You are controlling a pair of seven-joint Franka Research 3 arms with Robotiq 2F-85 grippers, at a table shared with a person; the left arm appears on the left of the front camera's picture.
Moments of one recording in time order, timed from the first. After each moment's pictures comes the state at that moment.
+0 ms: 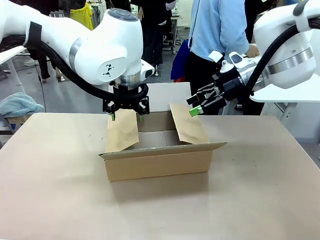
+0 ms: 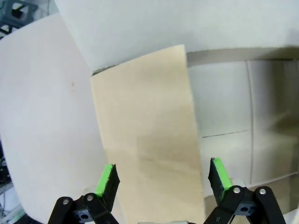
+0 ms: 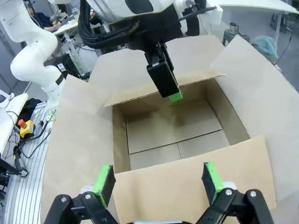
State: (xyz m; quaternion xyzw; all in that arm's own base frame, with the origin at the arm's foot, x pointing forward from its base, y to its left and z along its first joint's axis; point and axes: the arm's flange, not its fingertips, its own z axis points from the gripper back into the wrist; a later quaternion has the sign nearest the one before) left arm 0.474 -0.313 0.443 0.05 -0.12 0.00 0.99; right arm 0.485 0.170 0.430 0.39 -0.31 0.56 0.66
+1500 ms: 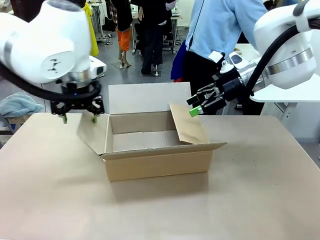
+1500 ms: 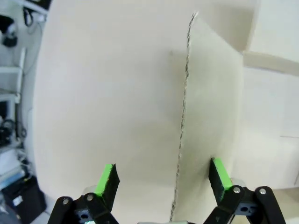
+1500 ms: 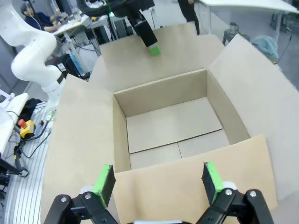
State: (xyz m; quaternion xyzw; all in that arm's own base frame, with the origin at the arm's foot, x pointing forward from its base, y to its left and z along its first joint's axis) left arm 0.443 -0.168 0.458 0.07 -0.11 0.11 0.98; right arm 0.484 0.170 0.429 0.40 -0.31 0.56 0.66
